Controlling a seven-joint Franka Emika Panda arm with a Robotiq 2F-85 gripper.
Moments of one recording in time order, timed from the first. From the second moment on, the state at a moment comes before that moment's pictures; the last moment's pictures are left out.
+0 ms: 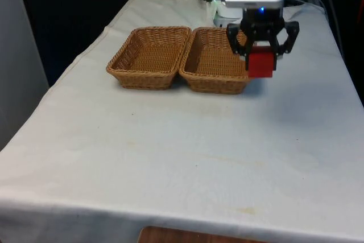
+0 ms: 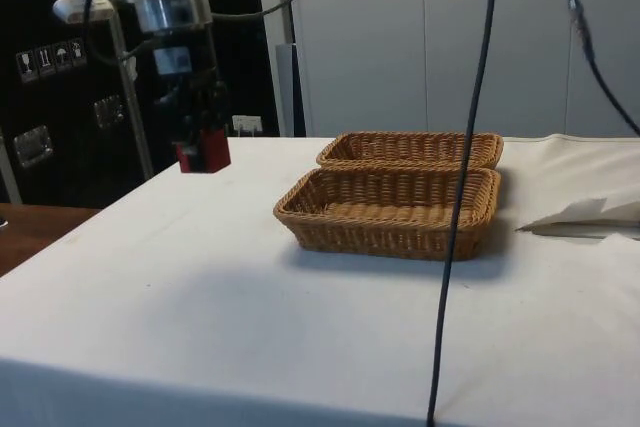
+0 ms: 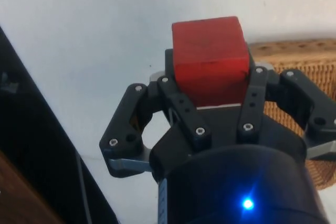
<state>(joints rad) 0.37 0.51 -0.32 -1.73 0.27 2.12 -0.06</state>
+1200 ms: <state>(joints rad) 0.36 0.28 -0.44 -2.03 0.24 2.19 -0.24</state>
